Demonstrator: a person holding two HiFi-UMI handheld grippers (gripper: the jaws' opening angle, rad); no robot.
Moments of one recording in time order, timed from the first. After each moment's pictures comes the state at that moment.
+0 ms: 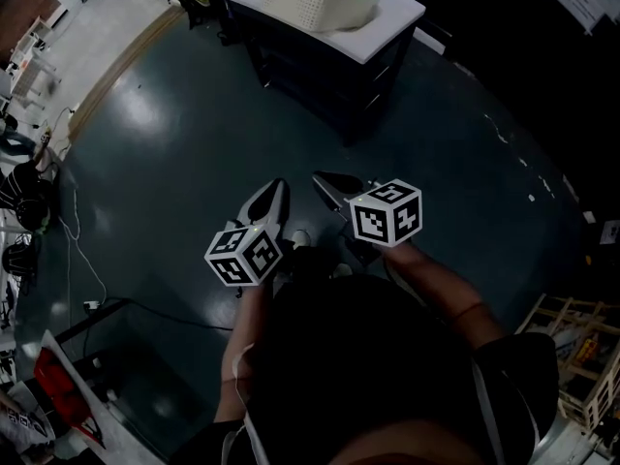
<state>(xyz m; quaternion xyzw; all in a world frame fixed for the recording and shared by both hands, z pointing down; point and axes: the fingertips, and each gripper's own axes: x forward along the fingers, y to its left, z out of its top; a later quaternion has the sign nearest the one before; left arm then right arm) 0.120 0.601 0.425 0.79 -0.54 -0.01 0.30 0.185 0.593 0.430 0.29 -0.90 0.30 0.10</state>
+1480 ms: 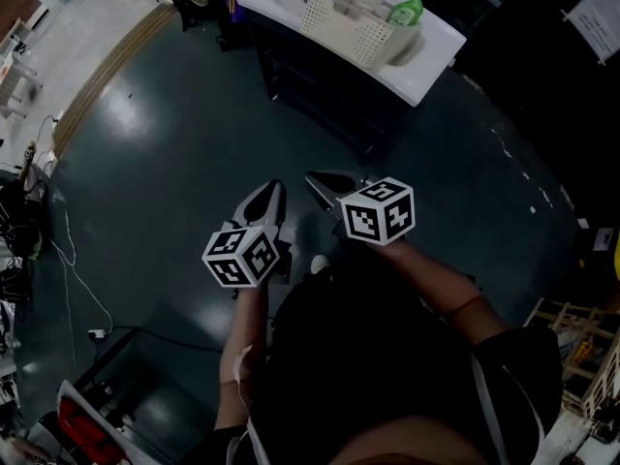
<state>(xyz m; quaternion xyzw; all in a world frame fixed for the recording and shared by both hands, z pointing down) -0.045 0.428 0.437 0.80 -0.52 0.01 0.31 0.014 0.420 0.441 0.31 -0.89 0.31 0.13</state>
